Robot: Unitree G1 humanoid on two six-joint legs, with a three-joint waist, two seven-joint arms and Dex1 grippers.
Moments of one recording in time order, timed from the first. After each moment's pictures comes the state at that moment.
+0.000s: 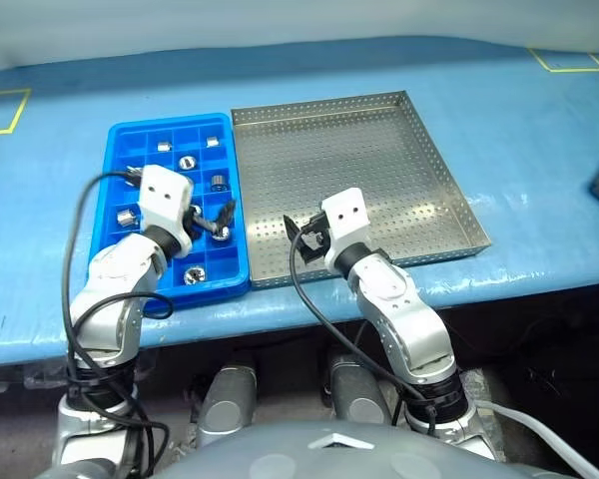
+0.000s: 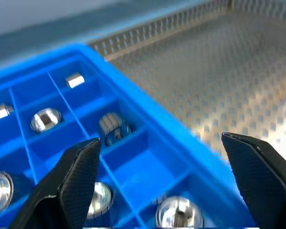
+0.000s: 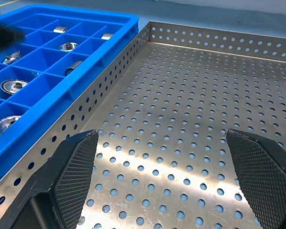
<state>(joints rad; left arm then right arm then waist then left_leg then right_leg) -0.18 0.25 0.21 -0.49 -0.20 0.69 -0.23 -0.14 -0.04 0.32 -0.42 0.01 0.68 0.14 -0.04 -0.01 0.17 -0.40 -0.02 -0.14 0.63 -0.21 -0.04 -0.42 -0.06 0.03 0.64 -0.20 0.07</state>
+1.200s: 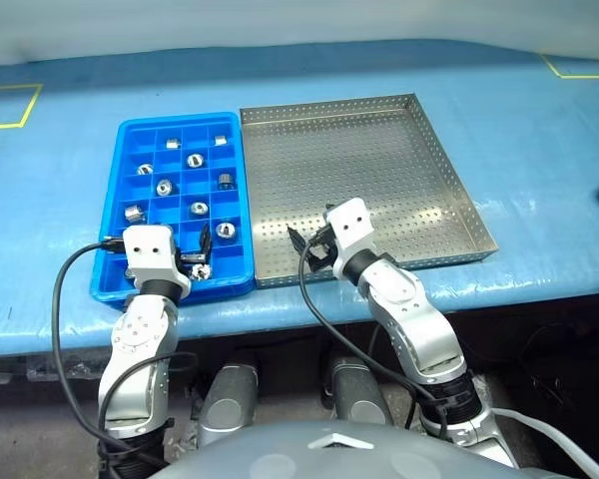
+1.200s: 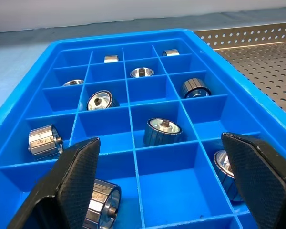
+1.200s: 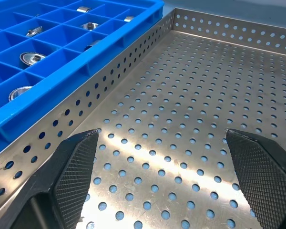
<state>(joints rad) 0.19 0.10 0.07 -0.55 -0.09 0.49 -0.05 -0.12 -0.13 0.29 -0.37 0.03 0.58 0.23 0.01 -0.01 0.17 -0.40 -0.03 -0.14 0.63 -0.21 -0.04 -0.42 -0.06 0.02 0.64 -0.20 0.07</state>
